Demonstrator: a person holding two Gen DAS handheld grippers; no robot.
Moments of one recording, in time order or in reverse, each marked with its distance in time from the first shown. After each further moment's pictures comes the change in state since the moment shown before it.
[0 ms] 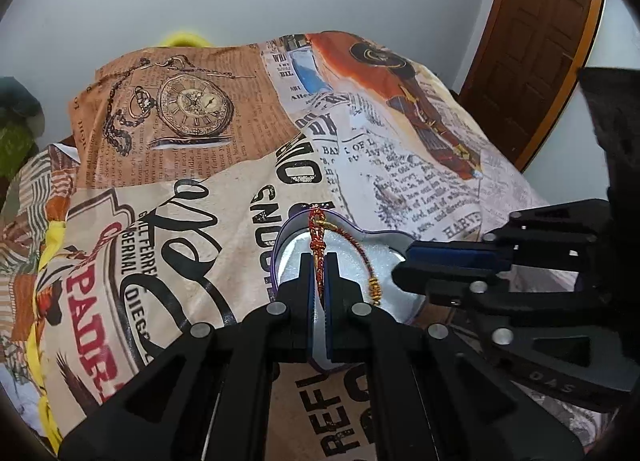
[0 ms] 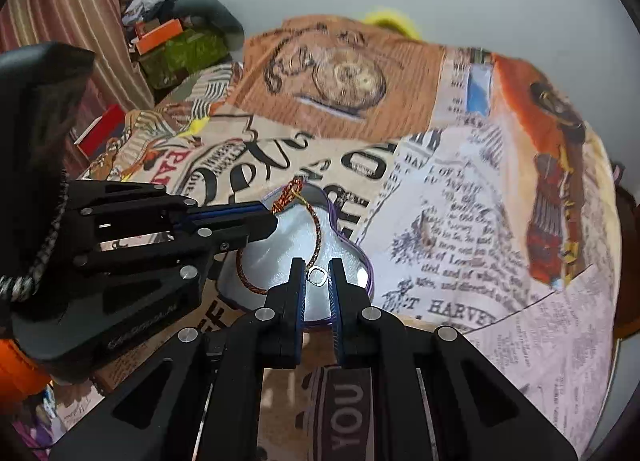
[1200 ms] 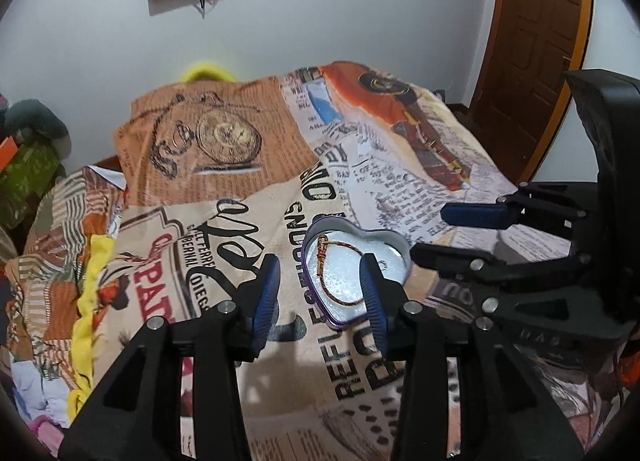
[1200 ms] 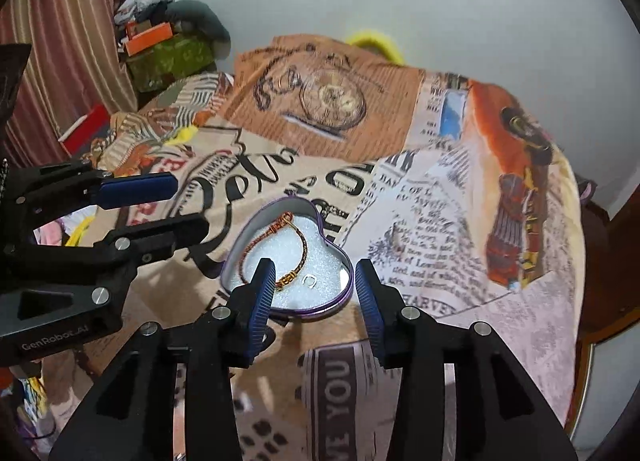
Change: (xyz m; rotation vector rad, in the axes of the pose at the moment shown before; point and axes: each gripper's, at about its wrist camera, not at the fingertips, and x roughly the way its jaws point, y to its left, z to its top) left arm -0.082 -0.007 -0.009 0.027 -0.090 0.075; right arm -0.055 0.023 -0.003 -0.046 -0.099 -0.135
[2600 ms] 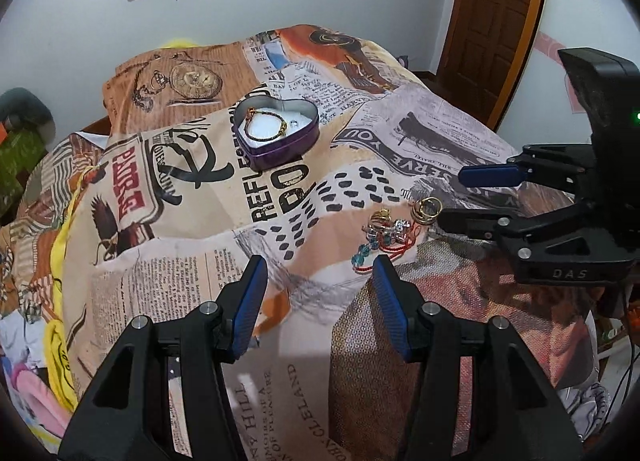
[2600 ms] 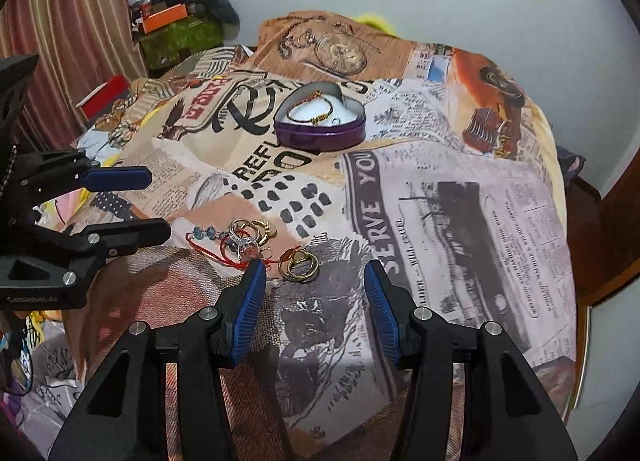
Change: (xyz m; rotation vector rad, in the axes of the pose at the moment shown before) left arm -0.061 -0.060 -0.127 0.045 0.078 -0.083; right arm -0.051 0.027 -0.130 -0.009 0.067 0.000
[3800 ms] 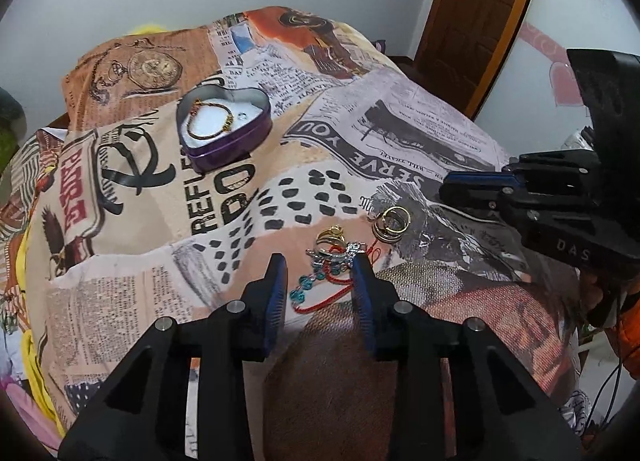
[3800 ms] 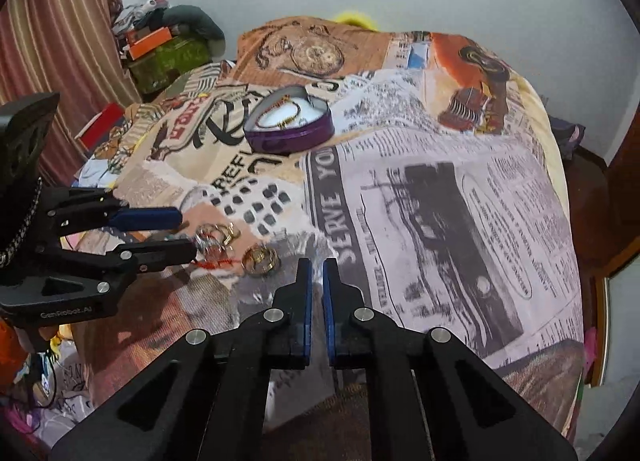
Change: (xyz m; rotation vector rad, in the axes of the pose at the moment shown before) left arm 0.036 -0.025 0.021 0.017 0.079 -0.098; right arm -0.011 -0.037 -0.008 0.111 -0.012 0.034
